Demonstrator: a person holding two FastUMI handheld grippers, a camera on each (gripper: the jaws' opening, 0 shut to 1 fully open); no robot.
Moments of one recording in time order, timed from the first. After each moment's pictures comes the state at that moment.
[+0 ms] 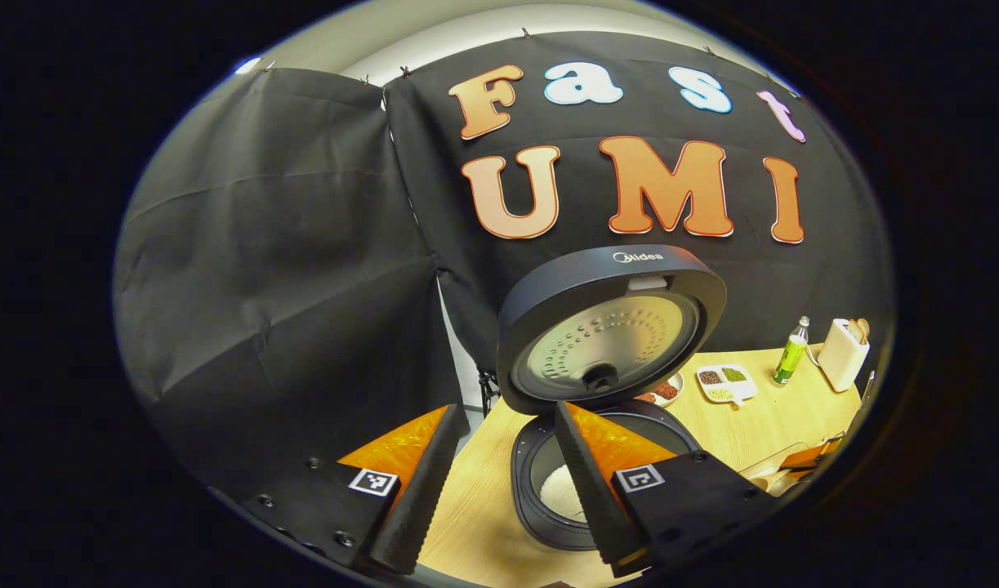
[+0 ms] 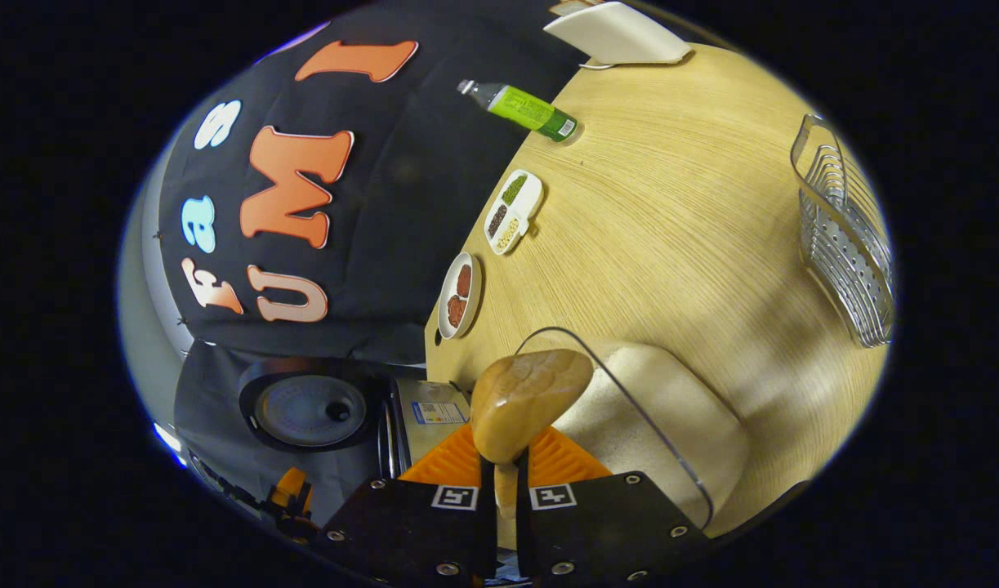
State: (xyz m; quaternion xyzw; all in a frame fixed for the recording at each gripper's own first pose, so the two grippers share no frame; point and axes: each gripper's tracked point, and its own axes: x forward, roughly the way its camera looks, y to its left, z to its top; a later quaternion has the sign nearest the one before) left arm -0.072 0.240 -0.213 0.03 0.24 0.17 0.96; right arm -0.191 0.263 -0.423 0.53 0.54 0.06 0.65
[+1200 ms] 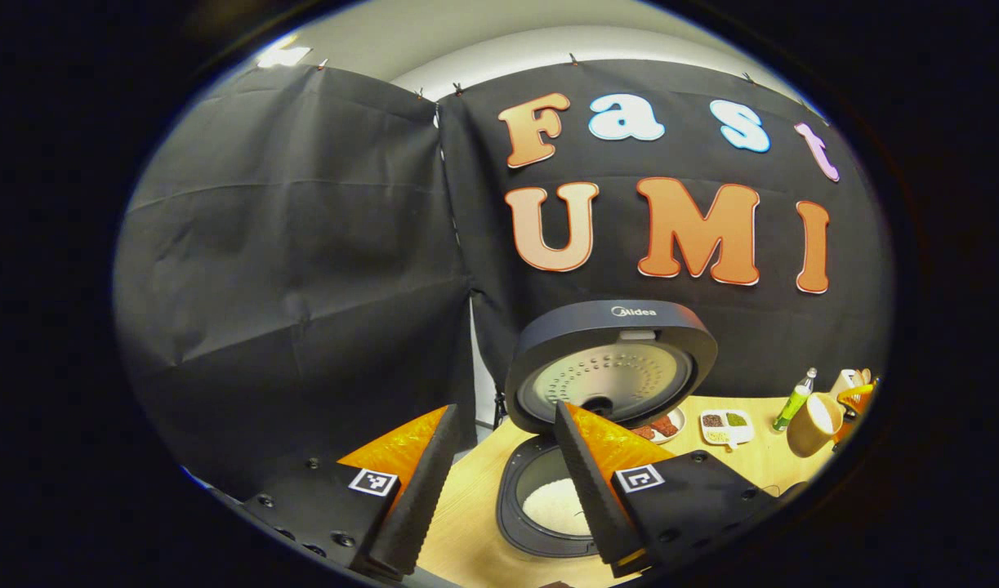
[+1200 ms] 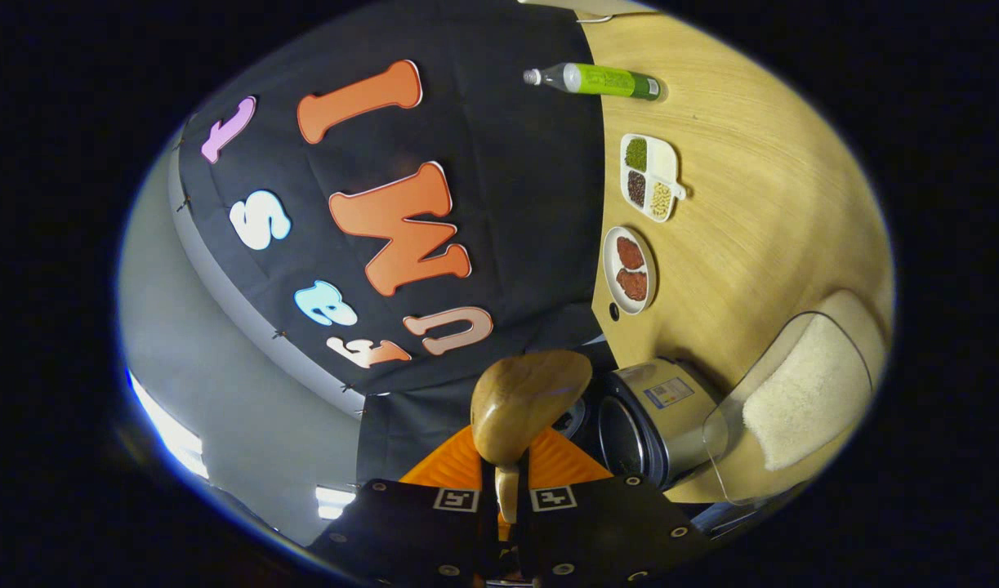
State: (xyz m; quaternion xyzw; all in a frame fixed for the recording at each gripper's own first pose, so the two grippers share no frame) left arm -0.099 0.234 -0.174 -0.01 0.18 0.26 0.95; right arm -0.082 0.290 -0.259 0.74 0.45 0.18 0.47
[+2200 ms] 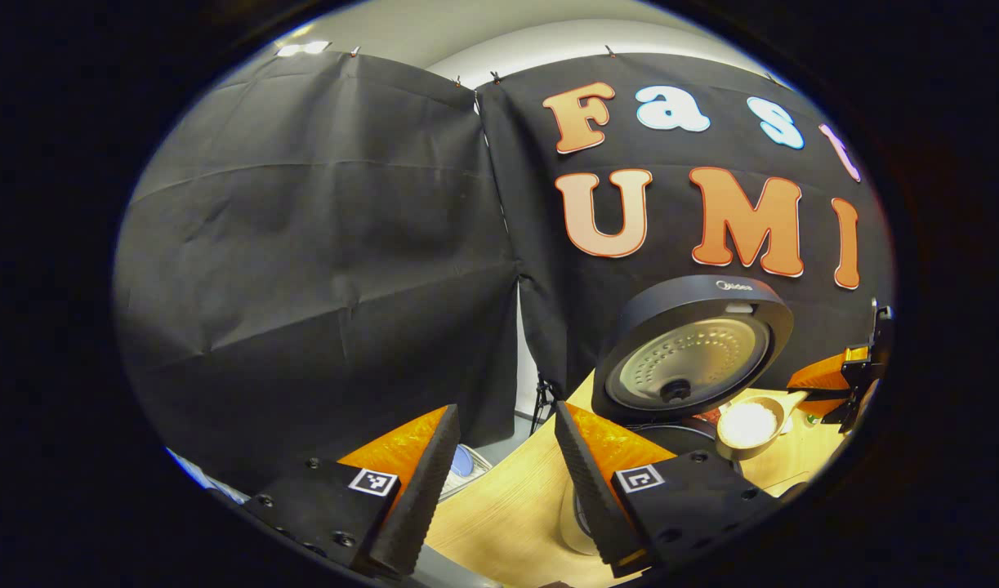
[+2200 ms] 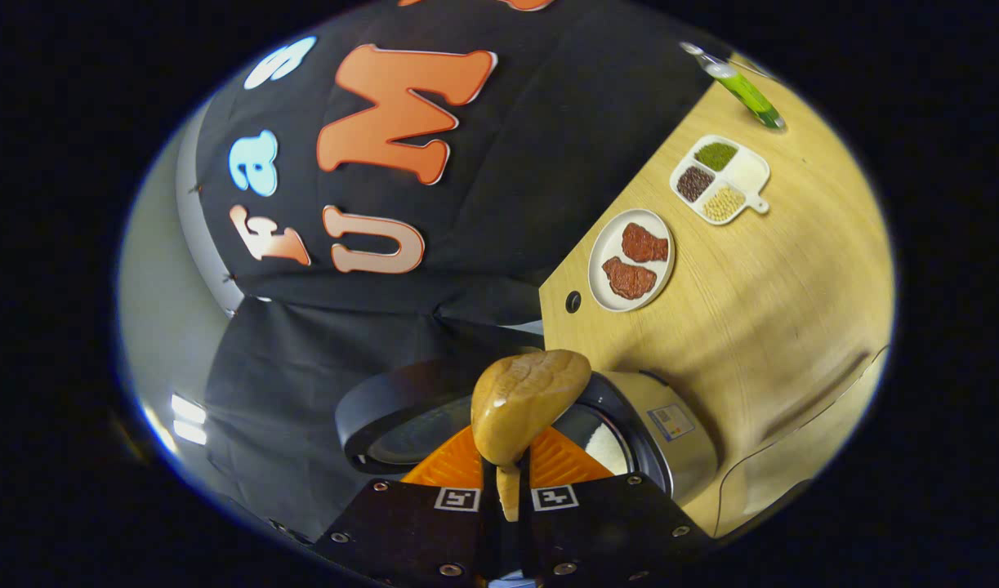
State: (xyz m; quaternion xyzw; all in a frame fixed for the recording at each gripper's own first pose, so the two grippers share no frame) left arm -0.131 0.308 -0.204 -0.01 0.20 0.30 0.93; right arm -0.078 0.454 -0.291 0.49 0.53 0.23 0.66
